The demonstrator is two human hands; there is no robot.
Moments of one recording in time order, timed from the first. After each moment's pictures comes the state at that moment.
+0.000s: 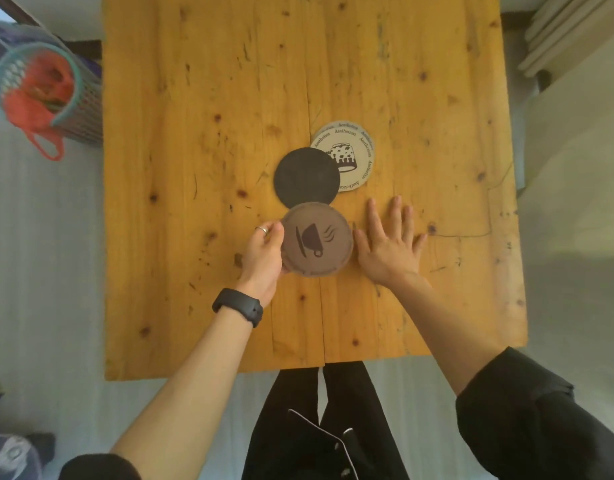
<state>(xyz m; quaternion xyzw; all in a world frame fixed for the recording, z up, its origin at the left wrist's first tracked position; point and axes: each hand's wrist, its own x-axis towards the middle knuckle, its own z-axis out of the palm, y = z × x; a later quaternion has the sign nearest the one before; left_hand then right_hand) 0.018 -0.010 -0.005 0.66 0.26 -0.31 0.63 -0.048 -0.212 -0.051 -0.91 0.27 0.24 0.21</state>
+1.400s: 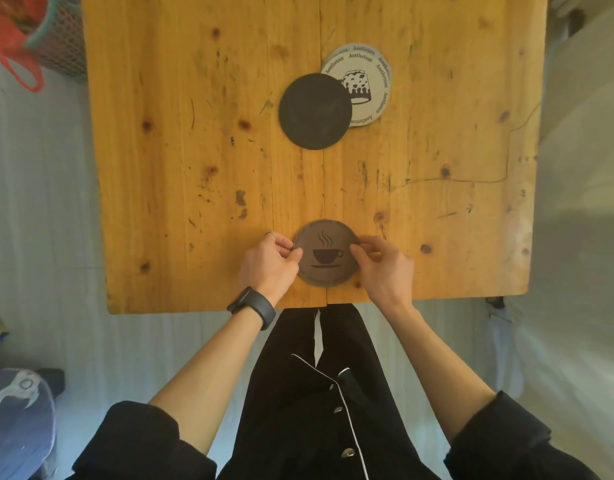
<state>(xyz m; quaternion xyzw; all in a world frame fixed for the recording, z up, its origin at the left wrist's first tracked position) -0.078 0.030 -0.029 0.91 0.10 -0.30 0.25 -0.159 -0.151 -0.042 -0.82 0.37 0.10 0.41</state>
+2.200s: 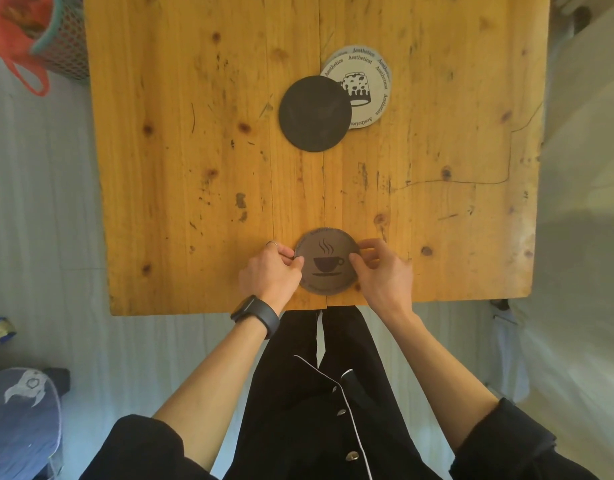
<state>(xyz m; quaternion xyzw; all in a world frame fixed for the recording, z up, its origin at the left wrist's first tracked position) -0.085 0.027 -0.024 0.92 0.09 -0.32 0.19 -0.163 -0.148 -0.040 -0.84 0.35 0.11 0.39</state>
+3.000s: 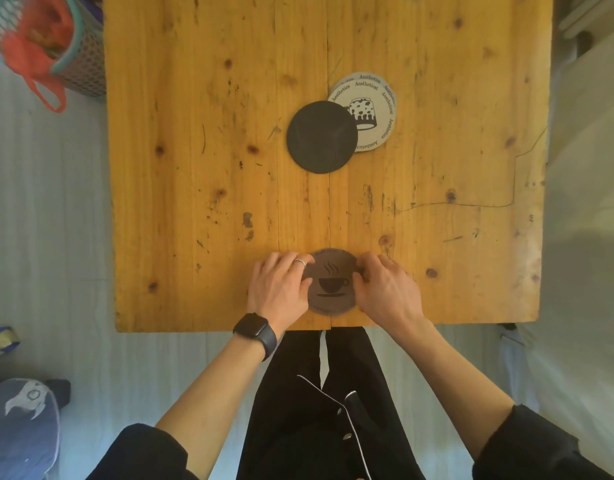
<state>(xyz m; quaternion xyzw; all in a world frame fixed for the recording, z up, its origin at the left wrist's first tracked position) -0.082 0.035 -0.032 0.95 -0.23 -0.19 0.10 -0.141 -0.156 -0.026 -0.94 0.18 0.19 0.22</state>
